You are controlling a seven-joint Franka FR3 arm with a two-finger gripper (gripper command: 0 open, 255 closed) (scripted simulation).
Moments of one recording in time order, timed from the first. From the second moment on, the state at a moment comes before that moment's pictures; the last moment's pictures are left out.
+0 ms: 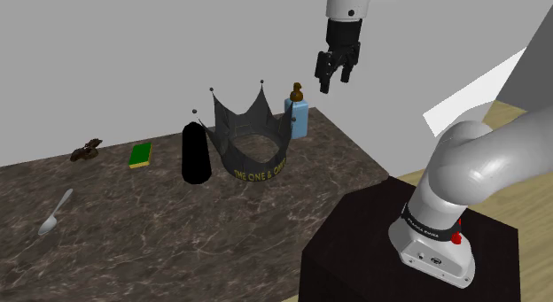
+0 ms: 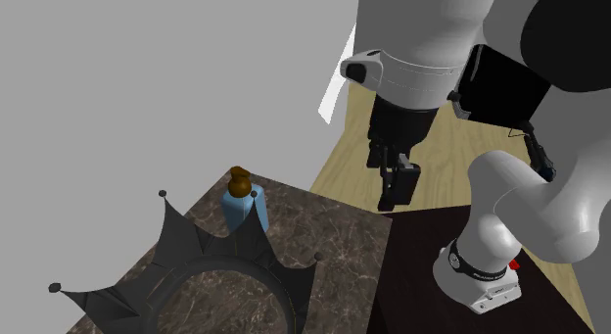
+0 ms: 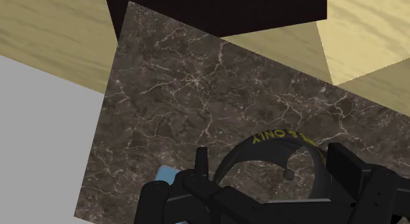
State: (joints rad) arm -0.01 -0.76 0.06 -2.35 0.00 1.63 0.16
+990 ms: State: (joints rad) arm -0.06 -0.32 -0.09 -2.12 -0.05 1.82 -0.04
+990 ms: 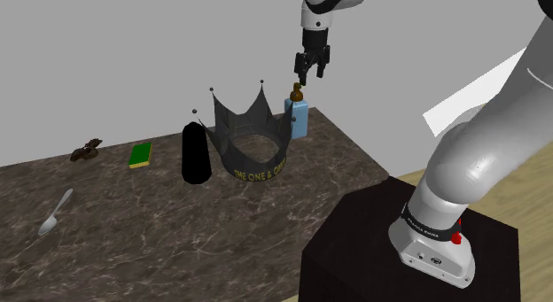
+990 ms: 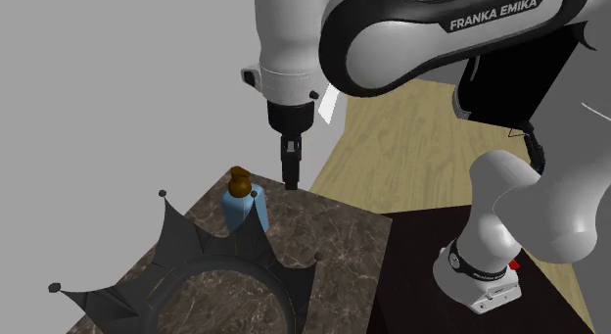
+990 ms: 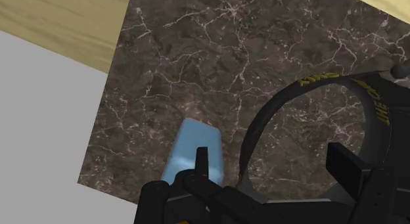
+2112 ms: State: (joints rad) arm -0.12 0.15 -0.18 -1.74 0.02 1.91 -0.23
